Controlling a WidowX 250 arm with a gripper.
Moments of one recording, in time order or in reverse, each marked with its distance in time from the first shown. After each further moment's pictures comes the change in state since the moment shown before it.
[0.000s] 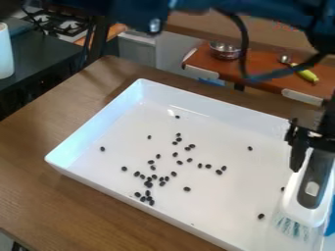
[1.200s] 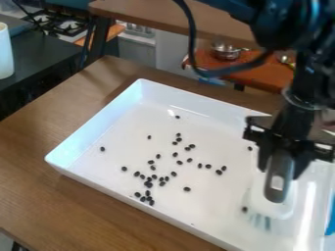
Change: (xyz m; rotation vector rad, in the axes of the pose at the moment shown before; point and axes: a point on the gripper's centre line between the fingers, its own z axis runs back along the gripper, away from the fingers) arm -0.003 0.061 -0.013 0.072 0.033 0.030
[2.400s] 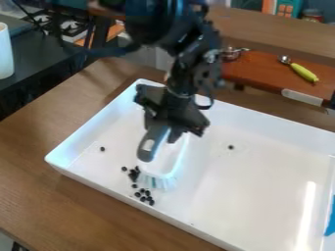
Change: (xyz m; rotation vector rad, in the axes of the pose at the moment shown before) arm 0.008 0.156 -0.010 0.312 -0.191 -0.078
